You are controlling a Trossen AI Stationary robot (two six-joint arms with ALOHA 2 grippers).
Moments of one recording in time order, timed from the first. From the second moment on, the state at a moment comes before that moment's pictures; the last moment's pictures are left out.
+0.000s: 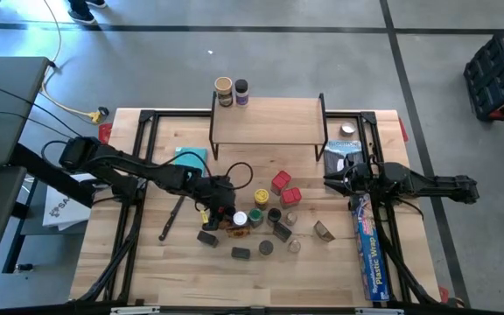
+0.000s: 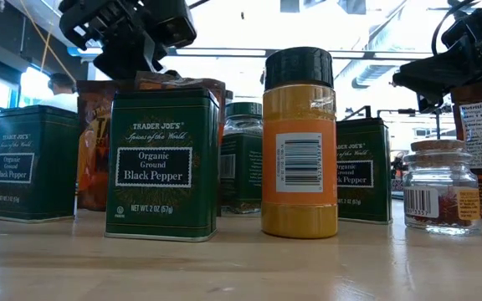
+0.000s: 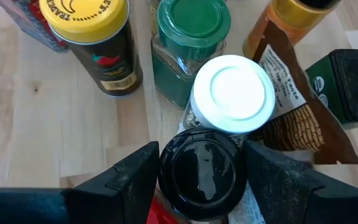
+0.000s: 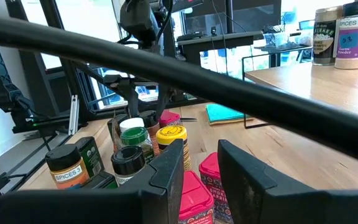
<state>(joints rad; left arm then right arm) -0.14 1.48 0.90 -0.34 0.07 -0.02 -0.01 0.01 0.02 0.00 0.04 0.13</state>
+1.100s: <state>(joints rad) -0.10 1.49 1.16 -0.62 0.02 0.06 -0.01 0.01 0.02 0.00 0.04 0.13</state>
